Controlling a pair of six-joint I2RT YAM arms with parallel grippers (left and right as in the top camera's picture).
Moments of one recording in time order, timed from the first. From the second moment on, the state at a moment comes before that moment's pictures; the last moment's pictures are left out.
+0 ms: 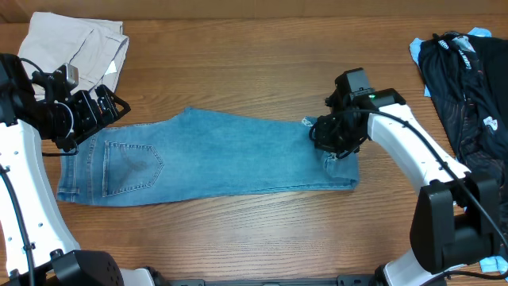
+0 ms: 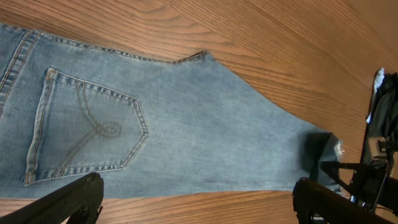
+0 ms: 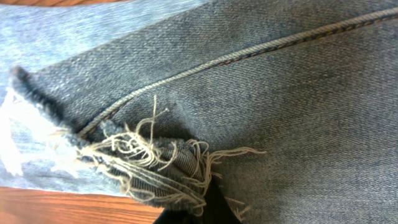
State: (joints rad) left arm 0.44 1.58 1.66 -1.35 0.51 -0.04; right arm 0.24 1.77 1.26 -0.92 -0.31 0.37
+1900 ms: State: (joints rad) left arm 0.44 1.58 1.66 -1.36 0.48 -0.04; right arm 0.07 1.76 1.00 -0.80 -0.34 0.26
